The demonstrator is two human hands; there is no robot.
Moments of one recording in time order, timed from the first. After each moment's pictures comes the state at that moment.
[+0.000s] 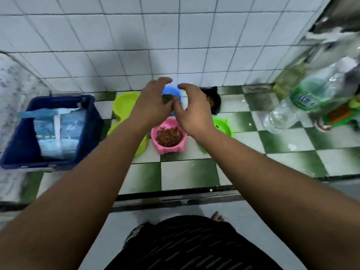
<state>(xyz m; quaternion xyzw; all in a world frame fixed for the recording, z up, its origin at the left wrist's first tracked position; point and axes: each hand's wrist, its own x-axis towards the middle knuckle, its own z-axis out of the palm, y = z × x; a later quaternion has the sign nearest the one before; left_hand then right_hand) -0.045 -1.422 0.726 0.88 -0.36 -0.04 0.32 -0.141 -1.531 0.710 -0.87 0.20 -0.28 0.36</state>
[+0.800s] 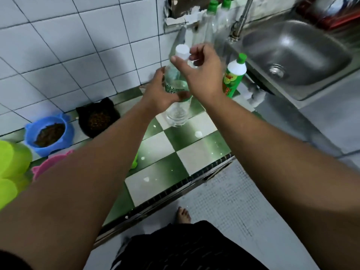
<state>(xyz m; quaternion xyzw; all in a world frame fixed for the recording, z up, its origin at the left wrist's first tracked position) -0.201 -1.761 0.705 0.68 -0.42 -0.32 0.50 -0.319 -1.832 0.763 -0.70 0.41 -0.46 0.37</state>
